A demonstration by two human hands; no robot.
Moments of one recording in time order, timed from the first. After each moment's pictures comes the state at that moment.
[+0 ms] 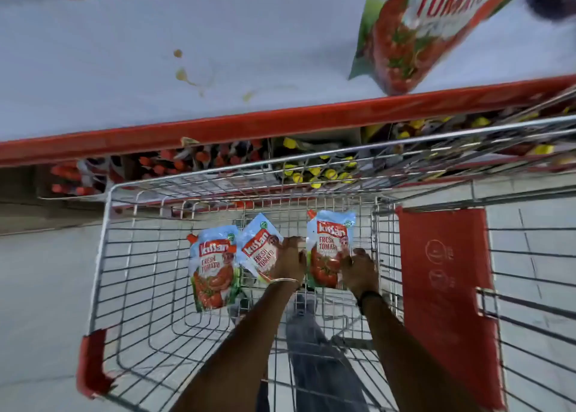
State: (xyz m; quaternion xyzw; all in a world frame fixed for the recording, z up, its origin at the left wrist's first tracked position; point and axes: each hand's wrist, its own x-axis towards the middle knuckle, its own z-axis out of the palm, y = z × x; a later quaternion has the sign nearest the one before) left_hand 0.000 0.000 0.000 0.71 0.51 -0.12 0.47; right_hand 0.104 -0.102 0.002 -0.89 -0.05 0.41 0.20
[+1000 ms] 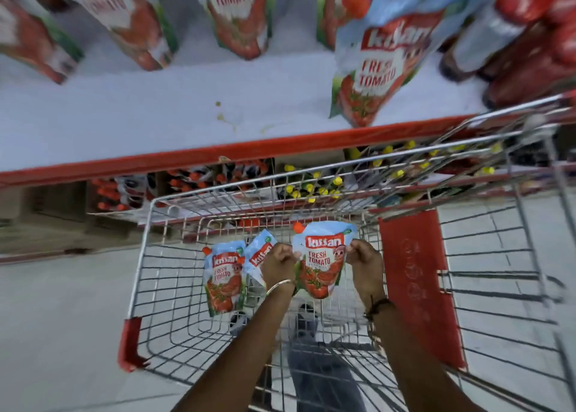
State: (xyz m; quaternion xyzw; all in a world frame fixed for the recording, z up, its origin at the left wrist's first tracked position) left_hand -0.016 0.002 0.132 0.54 0.63 0.11 0.54; right_hand 0.103 -0.105 0.122 -0.67 -0.04 0.40 0.63
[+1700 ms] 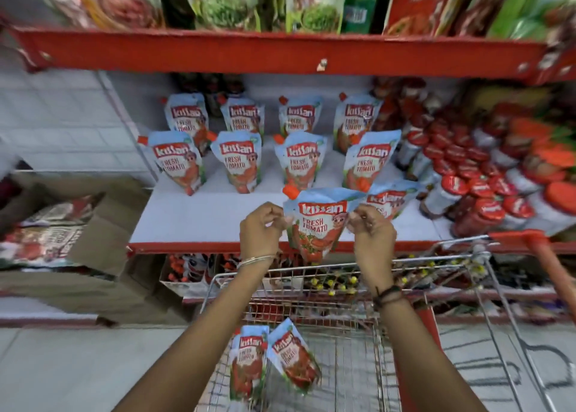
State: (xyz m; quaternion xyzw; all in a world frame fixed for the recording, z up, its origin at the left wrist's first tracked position) left_hand -0.040 0.131 0.406 0.67 0.44 0.39 0.46; right_hand 0.104 0.026 0.393 -0.71 -0.32 0.10 0.62
